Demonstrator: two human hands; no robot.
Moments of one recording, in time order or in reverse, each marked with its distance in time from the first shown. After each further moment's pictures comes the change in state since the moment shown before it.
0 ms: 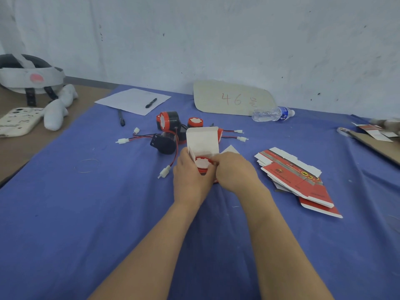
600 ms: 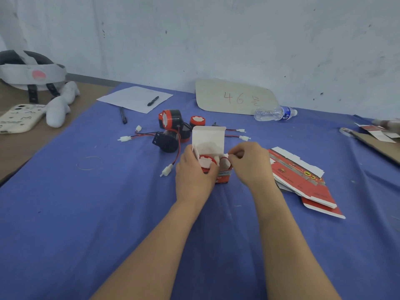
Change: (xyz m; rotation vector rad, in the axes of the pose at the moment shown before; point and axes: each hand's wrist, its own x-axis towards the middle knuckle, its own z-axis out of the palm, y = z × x) left_hand -0.002 0.001 -0.002 0.033 0.002 0.047; right_hand -0.002 0.021 -0.006 0.452 0.372 0.095
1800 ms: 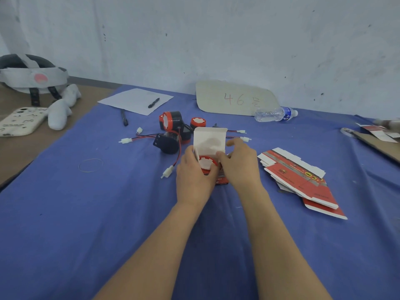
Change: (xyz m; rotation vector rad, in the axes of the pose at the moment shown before) left_hand -0.001 0.001 -0.002 -0.032 0.002 0.019; right_hand 0.000 -0.012 0.023 0.136 -0.022 0.041
